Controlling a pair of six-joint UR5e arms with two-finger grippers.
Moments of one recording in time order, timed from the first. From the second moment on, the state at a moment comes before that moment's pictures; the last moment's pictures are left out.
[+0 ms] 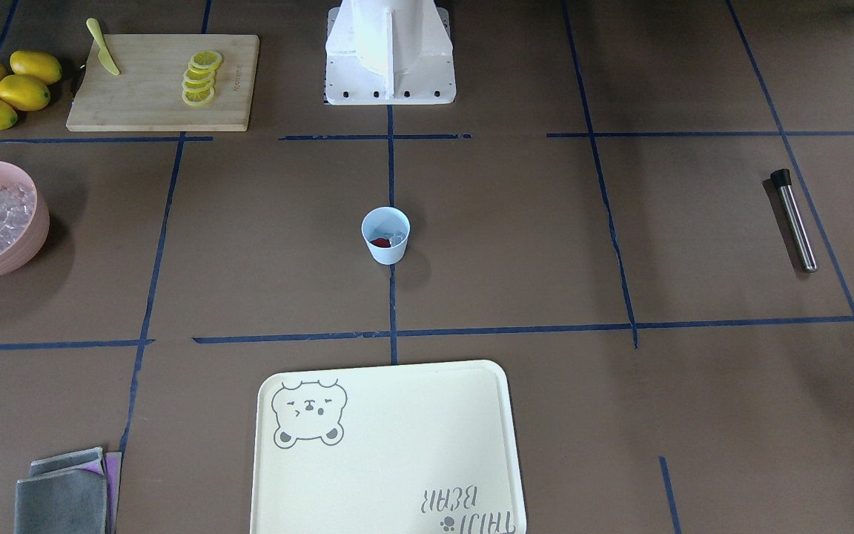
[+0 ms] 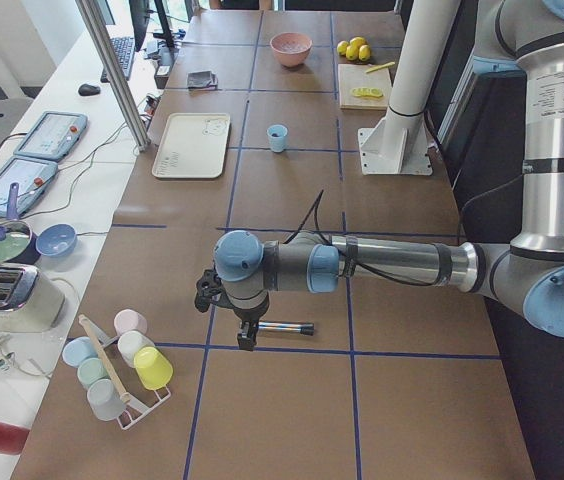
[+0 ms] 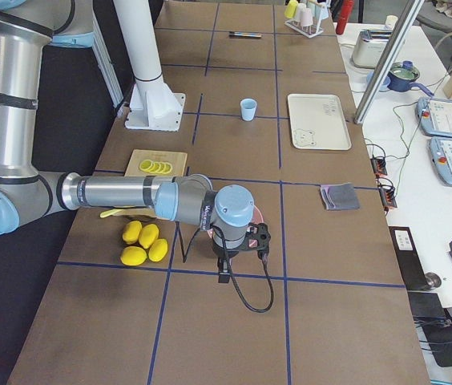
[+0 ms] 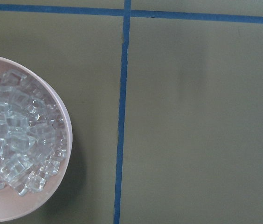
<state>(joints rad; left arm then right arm) -1.56 -1.49 -1.71 -1.51 -2.40 0.13 1.61 -1.75 1.81 -1.77 2.33 -0.17</state>
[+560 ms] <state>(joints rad) -1.56 -1.49 -1.71 -1.51 -2.40 0.14 1.61 -1.76 1.80 -1.77 2.34 -0.17</state>
